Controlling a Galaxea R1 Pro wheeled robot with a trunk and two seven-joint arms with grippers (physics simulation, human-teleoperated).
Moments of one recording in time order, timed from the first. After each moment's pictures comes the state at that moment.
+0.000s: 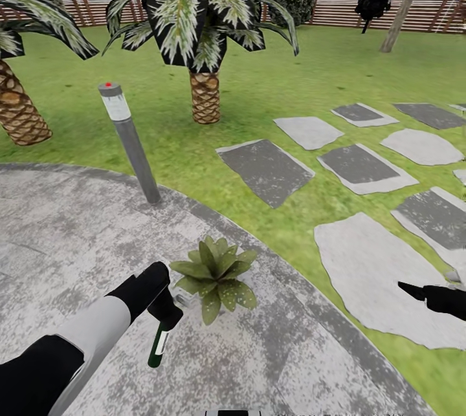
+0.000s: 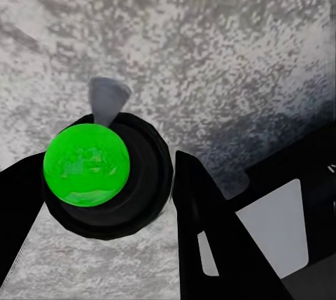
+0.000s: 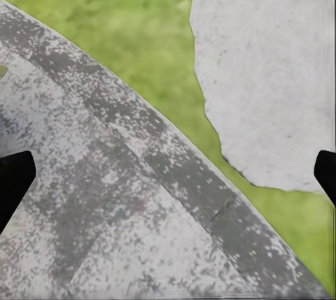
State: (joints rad) left arm -0.94 0.03 -0.49 -0.39 -0.35 0.99 -0.75; right arm -0.38 -0.26 -0.76 -1.58 0.46 0.86 1.07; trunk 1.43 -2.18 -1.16
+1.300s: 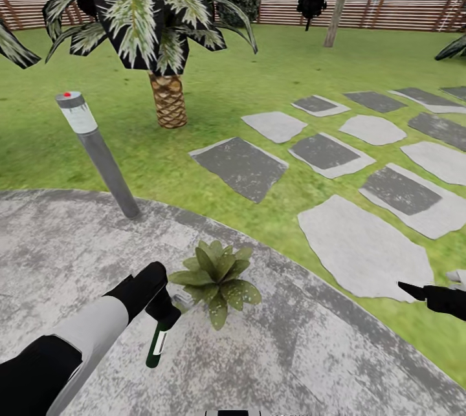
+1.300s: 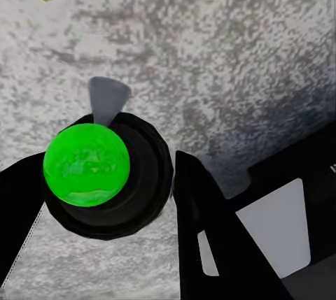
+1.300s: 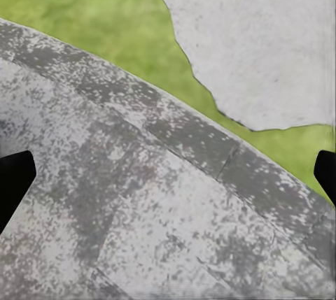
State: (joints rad) left arm -0.94 0.04 -0.49 -0.39 -0.35 0.99 -0.75; right arm -0.38 -0.26 -0.76 -1.58 0.46 0.86 1.07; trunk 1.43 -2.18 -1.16
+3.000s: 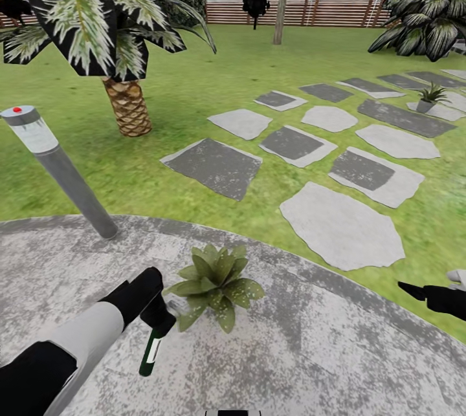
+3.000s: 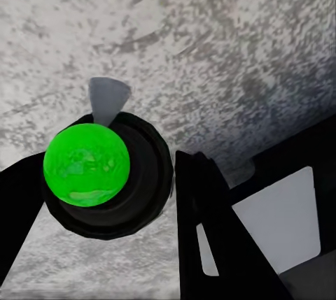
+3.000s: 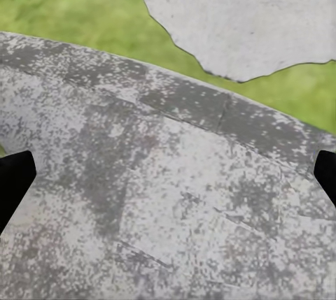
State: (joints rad) left arm -0.91 0.06 -0.49 -0.38 -0.35 0.99 -0.75; right arm -0.38 -0.26 -0.76 -1.58 0.46 0.86 1.07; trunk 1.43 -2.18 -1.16
